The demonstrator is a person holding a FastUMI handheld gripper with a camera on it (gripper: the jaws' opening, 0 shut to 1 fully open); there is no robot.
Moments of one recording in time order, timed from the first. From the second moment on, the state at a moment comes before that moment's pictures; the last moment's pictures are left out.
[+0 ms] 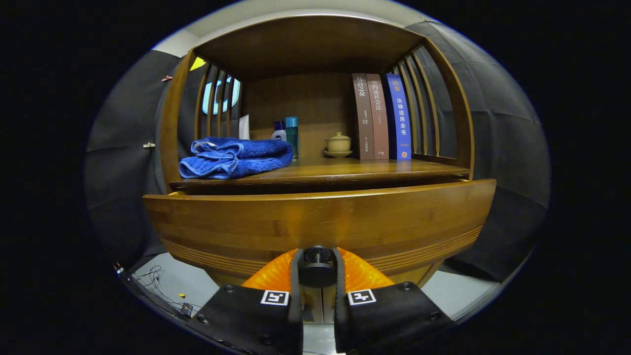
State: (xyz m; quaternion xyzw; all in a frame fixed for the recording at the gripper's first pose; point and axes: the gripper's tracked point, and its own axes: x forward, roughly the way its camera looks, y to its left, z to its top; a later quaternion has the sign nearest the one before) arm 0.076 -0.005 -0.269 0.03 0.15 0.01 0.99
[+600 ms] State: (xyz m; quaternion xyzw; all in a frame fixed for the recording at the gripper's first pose) arm 0.004 -0.009 -0.263 0.03 0.16 0.02 0.99
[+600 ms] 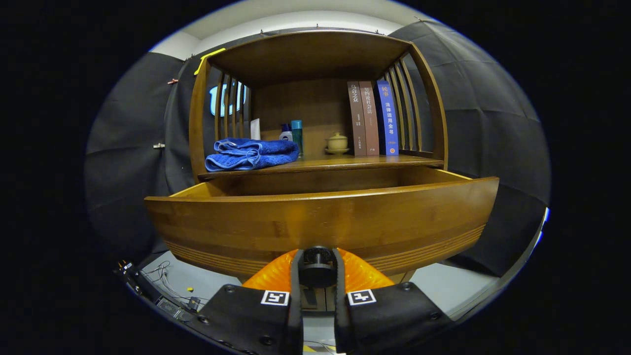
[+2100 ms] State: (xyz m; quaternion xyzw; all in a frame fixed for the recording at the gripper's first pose) arm 0.014 -0.030 -0.084 0.02 0.15 0.07 0.99
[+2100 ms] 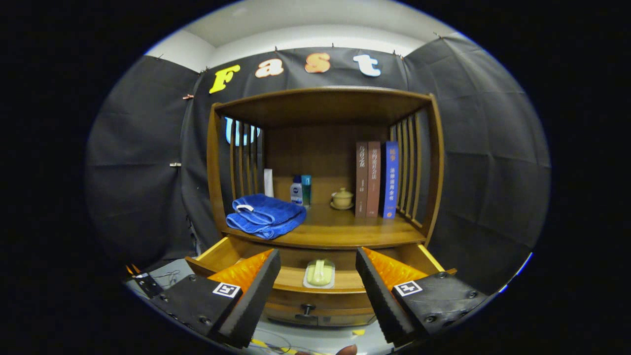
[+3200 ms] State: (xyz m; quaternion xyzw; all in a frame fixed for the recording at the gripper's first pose) arm 0.157 -0.016 -0.302 0.03 0.55 0.01 0.83
